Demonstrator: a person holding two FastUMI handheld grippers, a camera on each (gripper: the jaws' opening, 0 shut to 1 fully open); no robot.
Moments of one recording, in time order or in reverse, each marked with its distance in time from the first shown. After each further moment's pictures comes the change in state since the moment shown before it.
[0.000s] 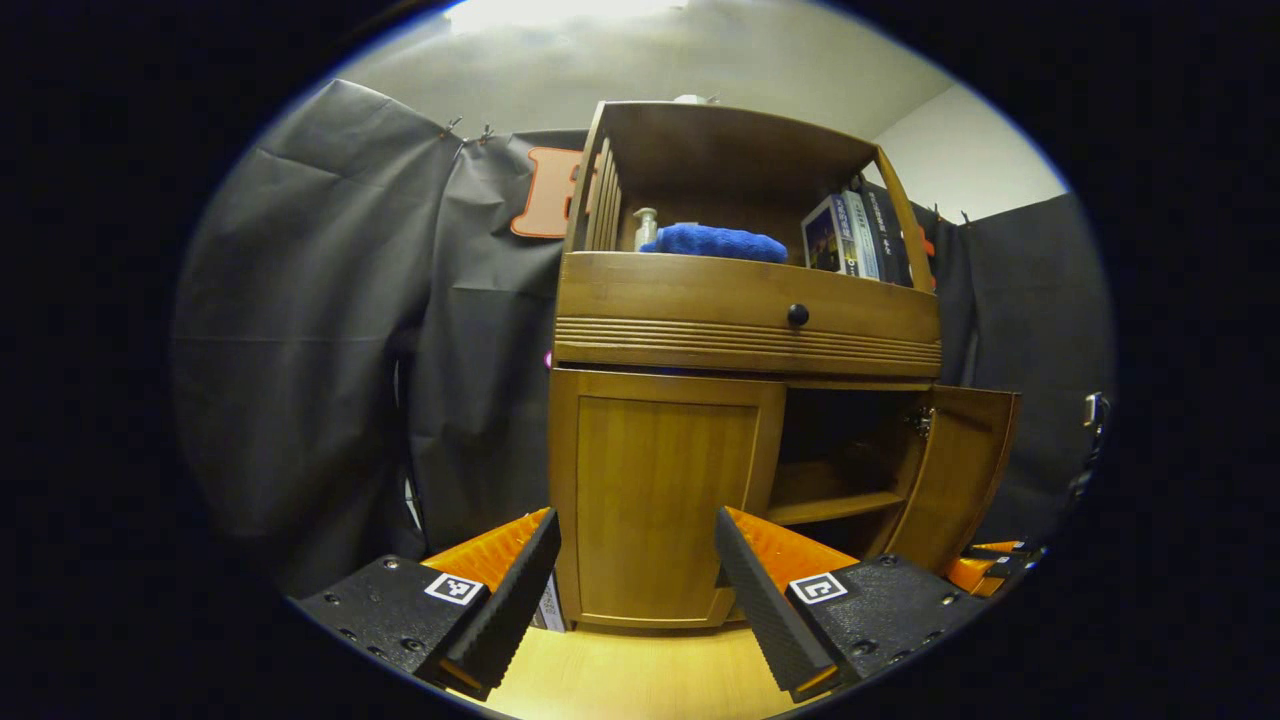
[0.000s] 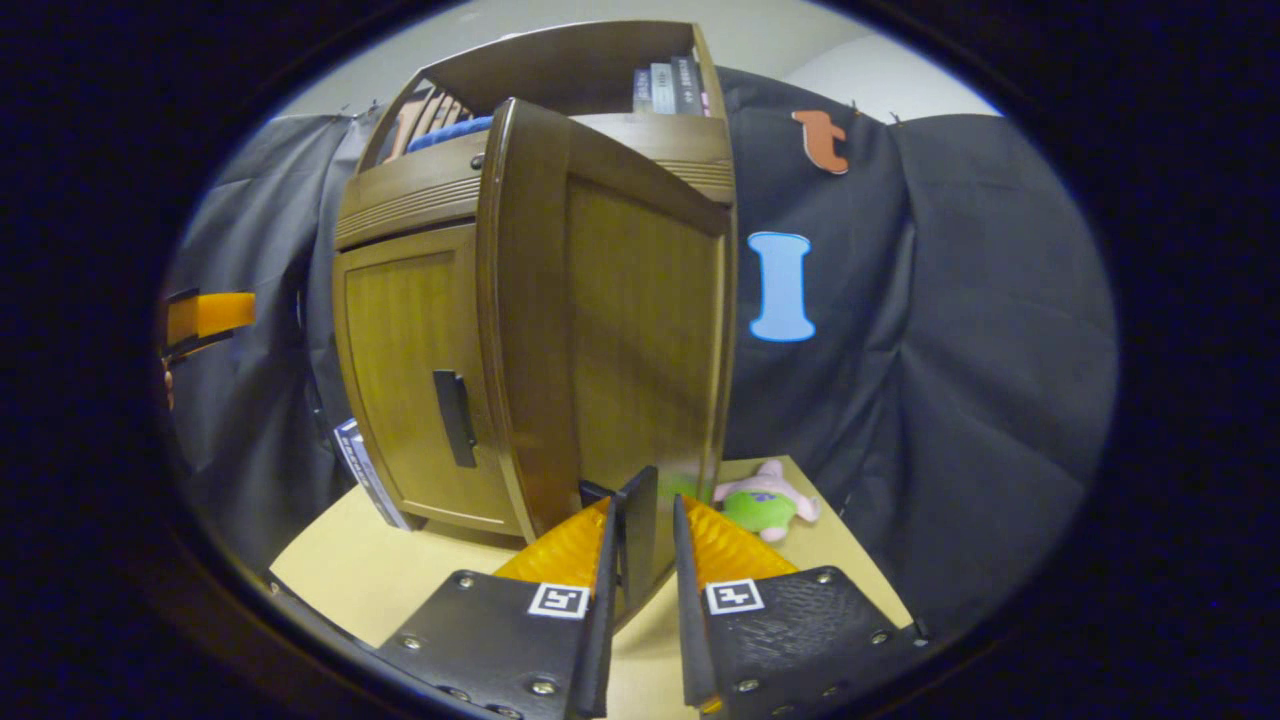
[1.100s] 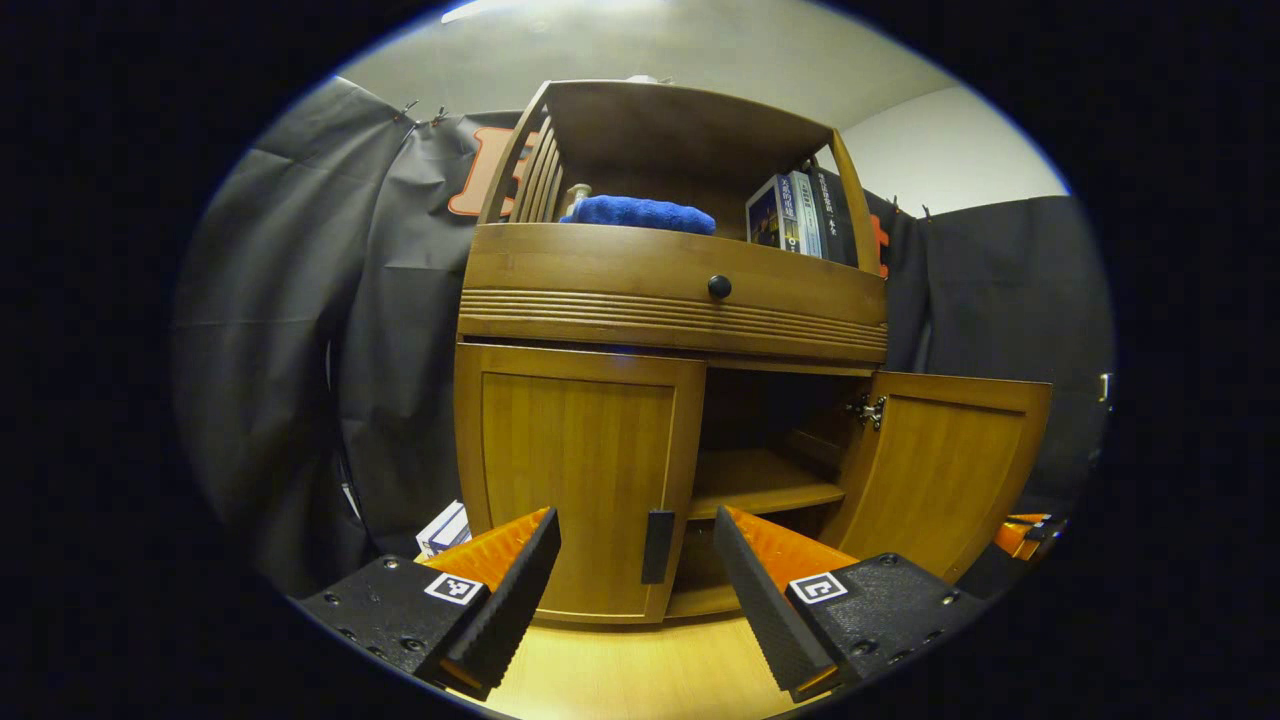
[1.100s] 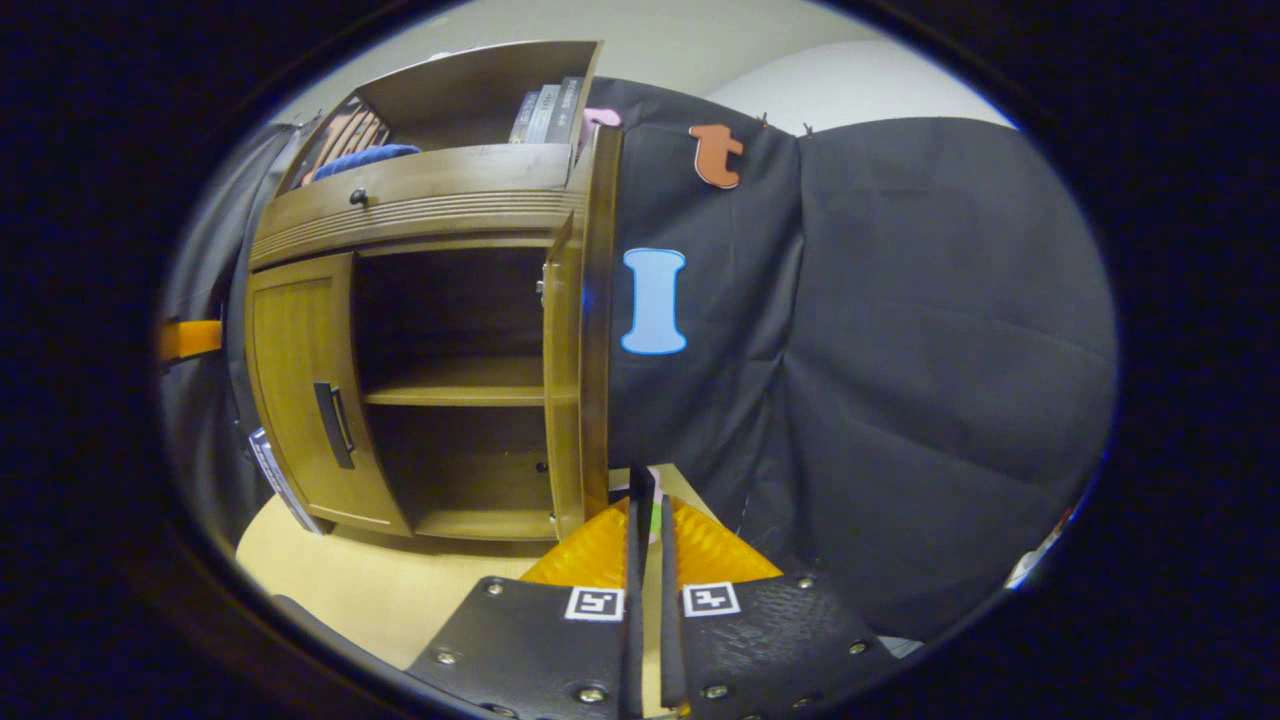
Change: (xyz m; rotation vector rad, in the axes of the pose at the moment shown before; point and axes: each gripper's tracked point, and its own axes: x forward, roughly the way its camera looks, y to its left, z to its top) left arm 0.022 -0.068 -0.020 -0.016 0.039 -0.133; right arm -0.037 -0.129 0.007 0.008 -0.039 -0.229
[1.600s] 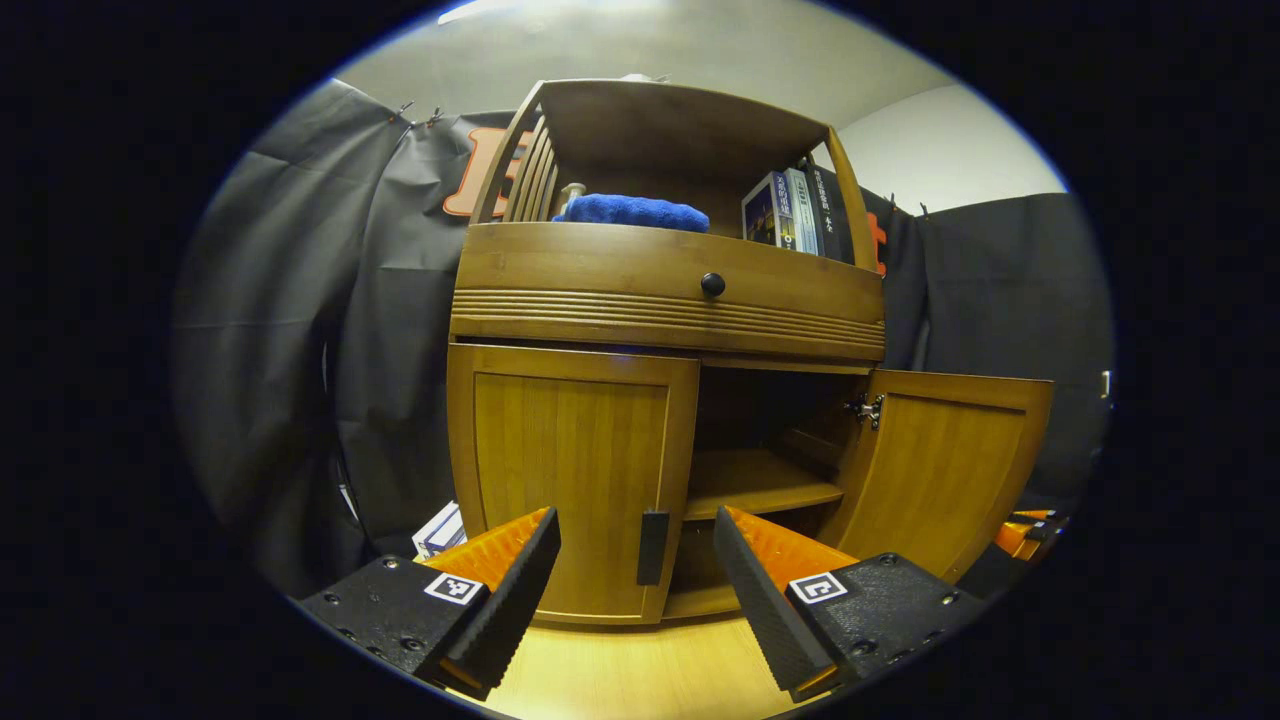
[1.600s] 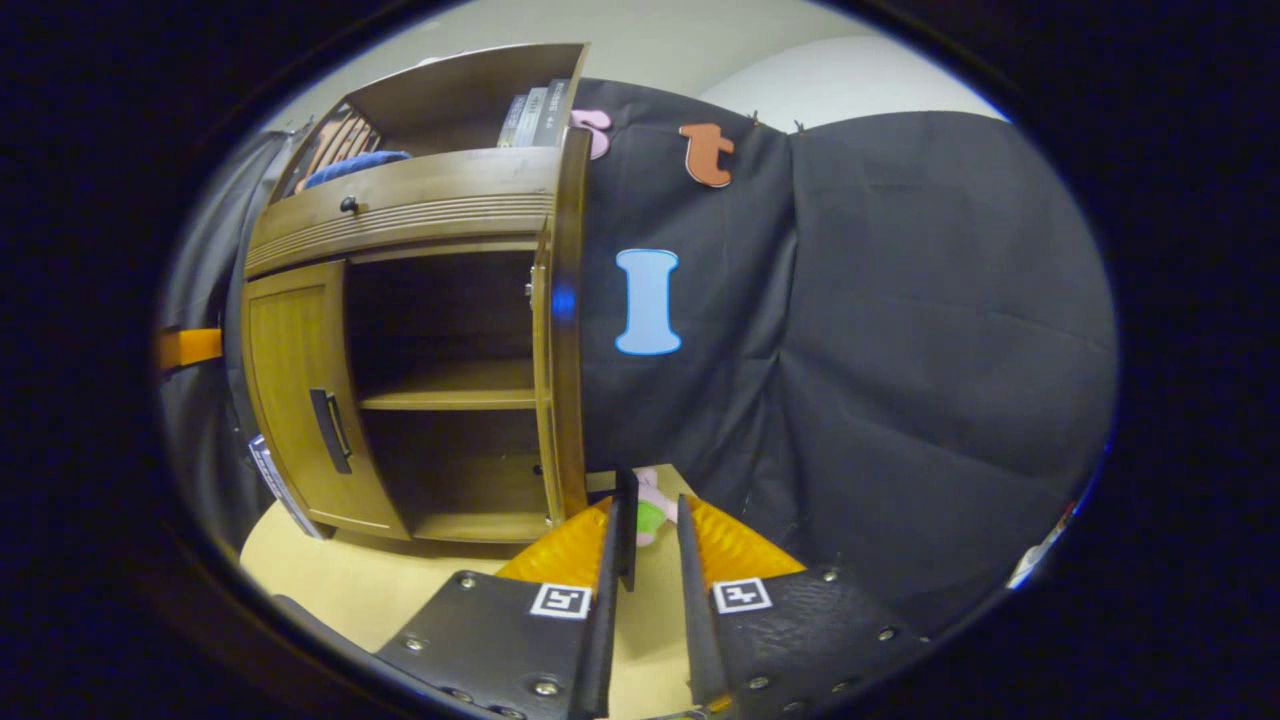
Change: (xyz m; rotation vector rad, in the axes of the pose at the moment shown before) left arm 0.003 -0.004 0.000 0.010 -0.004 0.003; right arm 0.002 -0.013 -0.002 0.039 -0.005 -0.017
